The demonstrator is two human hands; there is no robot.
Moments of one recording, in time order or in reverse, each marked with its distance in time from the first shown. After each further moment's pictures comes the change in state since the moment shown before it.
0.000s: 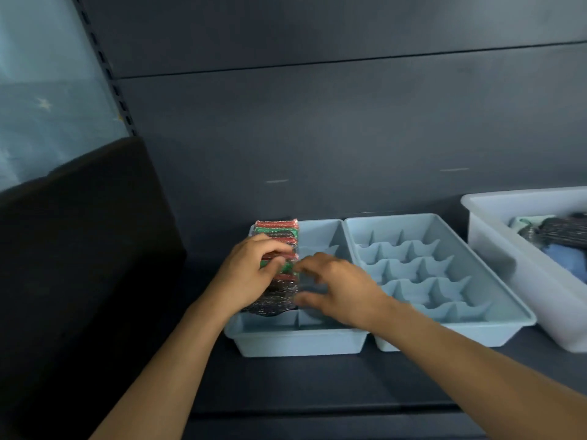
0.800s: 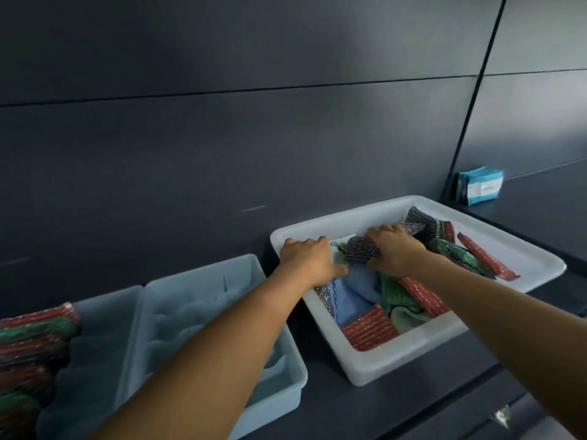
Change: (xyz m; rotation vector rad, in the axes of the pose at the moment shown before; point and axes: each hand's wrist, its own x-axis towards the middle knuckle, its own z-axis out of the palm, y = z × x) left_hand 0.204 0.298 0.270 0.449 -0.484 0.223; right_hand -0.144 0.350 -0.225 -0.445 -0.028 0.763
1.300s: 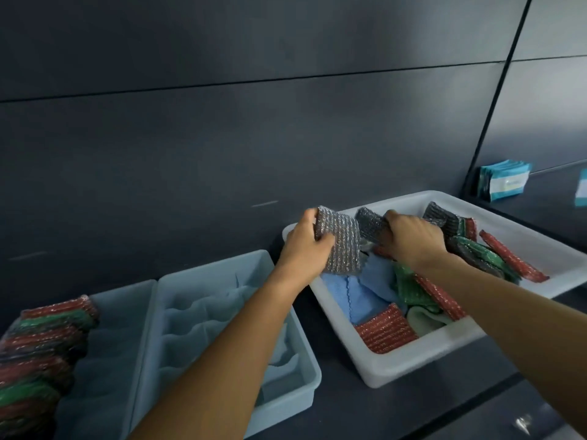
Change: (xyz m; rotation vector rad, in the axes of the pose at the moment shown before) left_hand -0.021 -0.023 -0.002 -0.997 0.294 -0.089; right_hand 0.005 -0.012 -0.005 -0.020 0.365 0.036
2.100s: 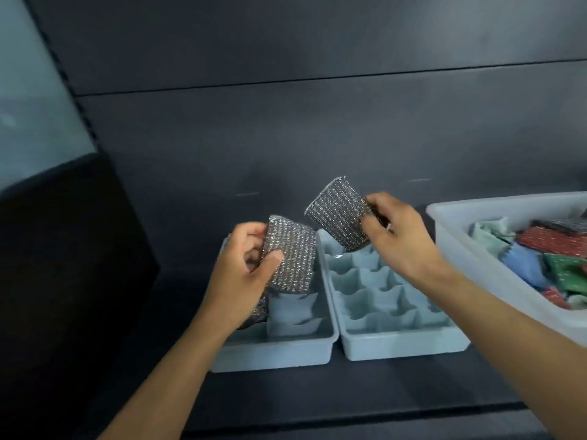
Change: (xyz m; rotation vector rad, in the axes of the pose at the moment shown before) left_hand -0.232 -0.064 -0.236 0.004 0.402 0.031; right_hand -0.112 -0.264 -0.067 0.897 0.088 -0.260
